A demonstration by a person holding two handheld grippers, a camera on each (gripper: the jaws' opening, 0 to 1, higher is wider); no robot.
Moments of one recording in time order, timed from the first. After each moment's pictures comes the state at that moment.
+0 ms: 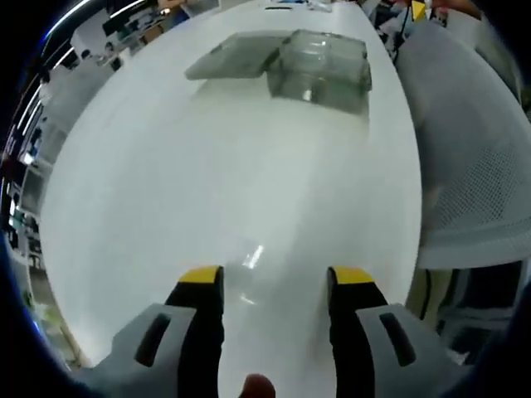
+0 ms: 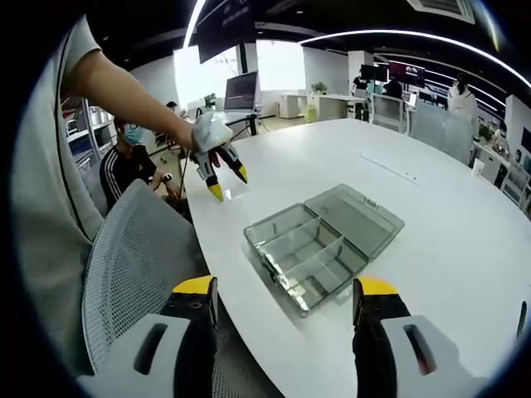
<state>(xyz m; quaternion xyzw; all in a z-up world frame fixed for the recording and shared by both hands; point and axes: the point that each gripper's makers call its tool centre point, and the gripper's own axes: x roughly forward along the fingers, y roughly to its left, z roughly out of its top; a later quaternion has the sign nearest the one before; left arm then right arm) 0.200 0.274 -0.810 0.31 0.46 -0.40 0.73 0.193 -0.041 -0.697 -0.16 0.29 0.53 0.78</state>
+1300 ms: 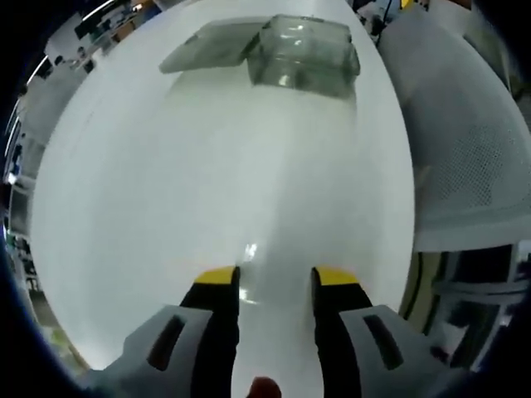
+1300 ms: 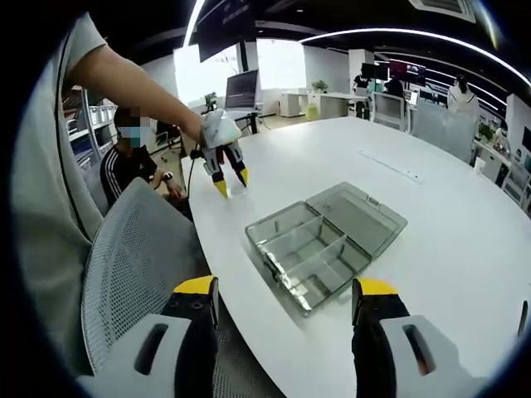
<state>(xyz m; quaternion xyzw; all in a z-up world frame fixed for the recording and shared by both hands) 0.198 0.274 -0.815 0.33 0.49 -0.44 0.68 0.192 -0.038 -0.700 -0.16 0.29 0.53 0.78</state>
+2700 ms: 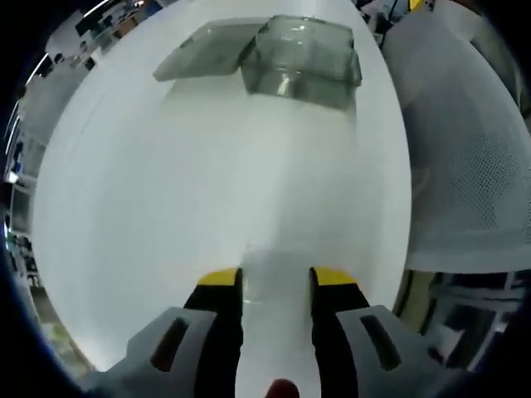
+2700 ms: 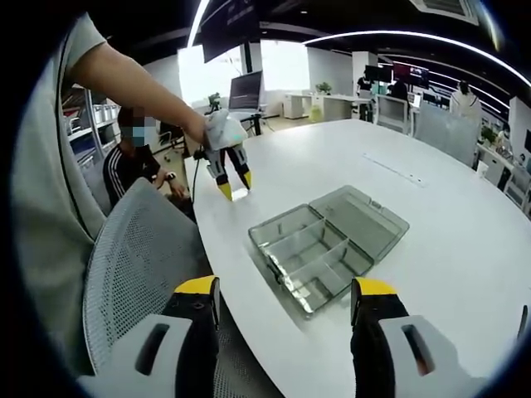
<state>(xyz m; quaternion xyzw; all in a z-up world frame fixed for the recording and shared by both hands) 0.201 0.254 -0.810 0.33 0.50 -0.43 0.68 0.190 -0.035 -0.698 -0.16 0.28 0.54 0.78</state>
